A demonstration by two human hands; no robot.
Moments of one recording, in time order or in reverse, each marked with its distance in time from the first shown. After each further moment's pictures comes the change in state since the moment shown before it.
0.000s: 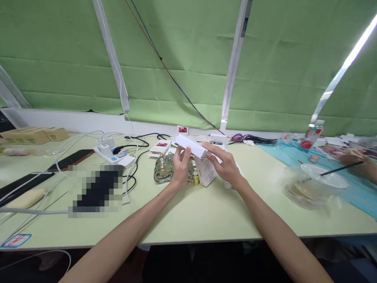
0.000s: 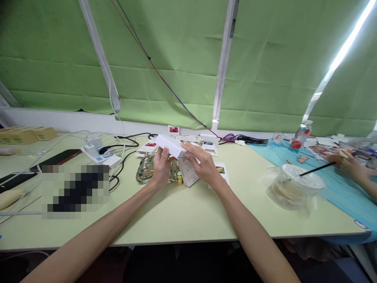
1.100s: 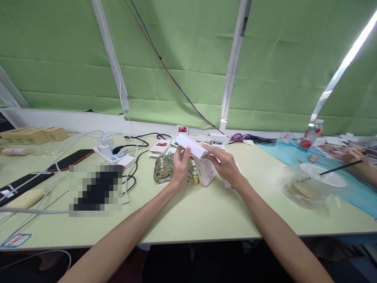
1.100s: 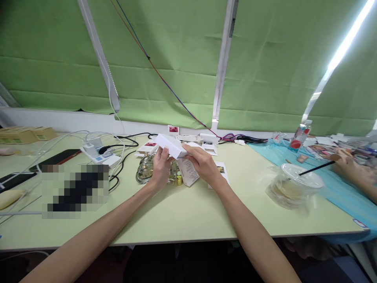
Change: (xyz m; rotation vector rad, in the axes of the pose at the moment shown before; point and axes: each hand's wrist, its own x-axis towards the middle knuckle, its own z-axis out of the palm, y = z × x) left_hand -0.001 -0.001 -0.001 0.034 0.000 0.000; right_hand -0.004 0.008 0.001 -0.092 0.007 -0.090
